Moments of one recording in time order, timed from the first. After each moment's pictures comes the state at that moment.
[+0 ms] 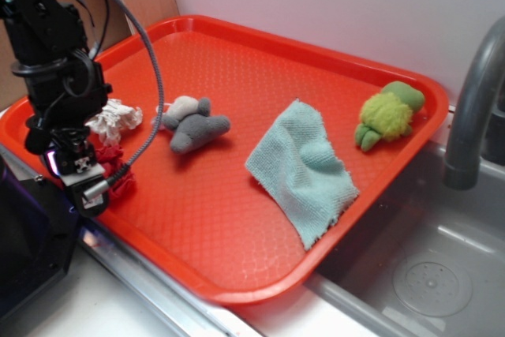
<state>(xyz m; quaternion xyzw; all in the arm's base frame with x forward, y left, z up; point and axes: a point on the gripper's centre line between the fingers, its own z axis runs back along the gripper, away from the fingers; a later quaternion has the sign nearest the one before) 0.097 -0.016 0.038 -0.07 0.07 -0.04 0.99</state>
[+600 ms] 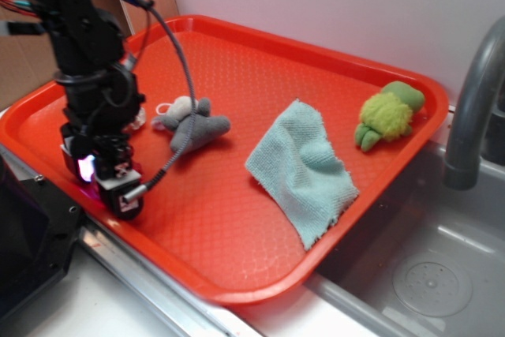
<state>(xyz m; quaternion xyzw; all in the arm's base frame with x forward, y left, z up) 0.124 -0.017 0.013 -0.05 0.10 -0.02 0.99</state>
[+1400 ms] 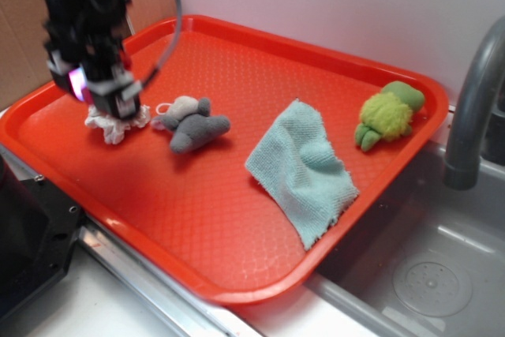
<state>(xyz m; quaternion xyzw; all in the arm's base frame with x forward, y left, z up) 0.154 0.008 0.114 -0.02 -0.01 0.05 1.00</state>
